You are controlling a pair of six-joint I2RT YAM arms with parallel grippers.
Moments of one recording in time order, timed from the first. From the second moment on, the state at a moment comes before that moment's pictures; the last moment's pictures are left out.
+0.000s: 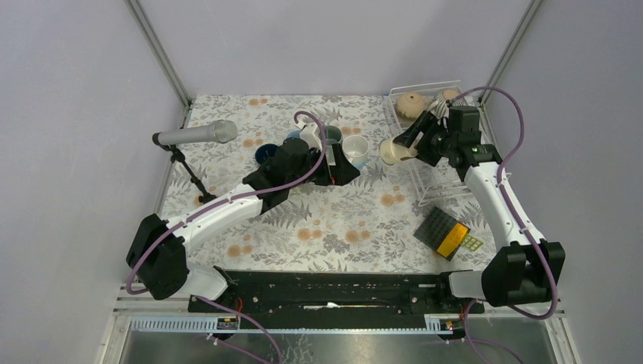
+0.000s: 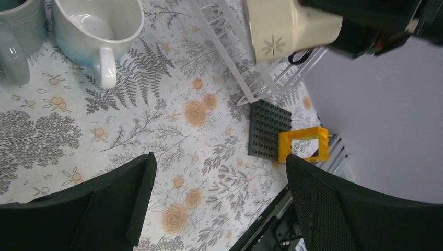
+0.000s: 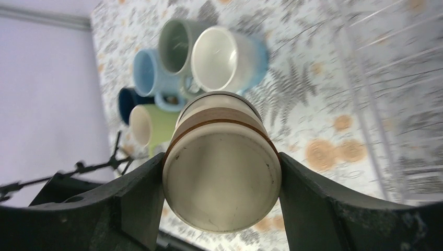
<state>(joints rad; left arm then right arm) -0.76 1.39 1.03 -0.01 0.15 -0.67 0.09 1.33 1.20 -0.52 -0.28 0.66</state>
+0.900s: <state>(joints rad) -0.64 1.44 0.89 0.53 0.45 -1.14 0.12 1.31 0.80 0.22 -0.88 1.21</state>
